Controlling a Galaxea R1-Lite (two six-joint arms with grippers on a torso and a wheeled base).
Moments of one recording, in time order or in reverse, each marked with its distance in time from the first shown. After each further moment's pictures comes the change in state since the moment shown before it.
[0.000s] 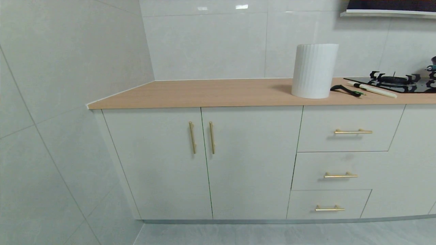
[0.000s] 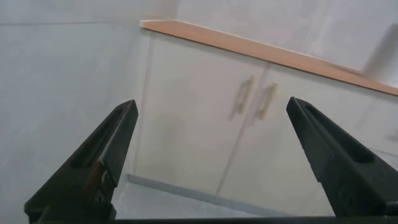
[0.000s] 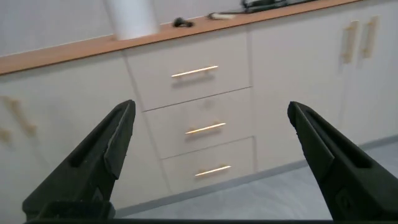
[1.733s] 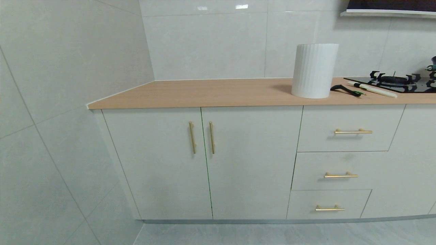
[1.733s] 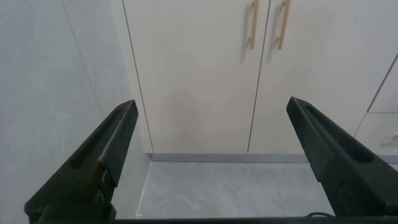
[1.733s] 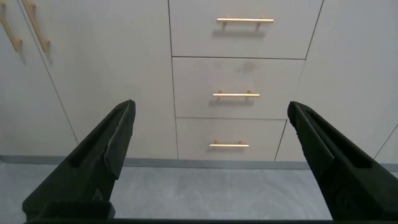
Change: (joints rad) left arm 0.089 -0.107 0.596 -0.363 -0.230 0.226; right arm -0.053 -0.088 0.503 -0.311 0.317 -0.104
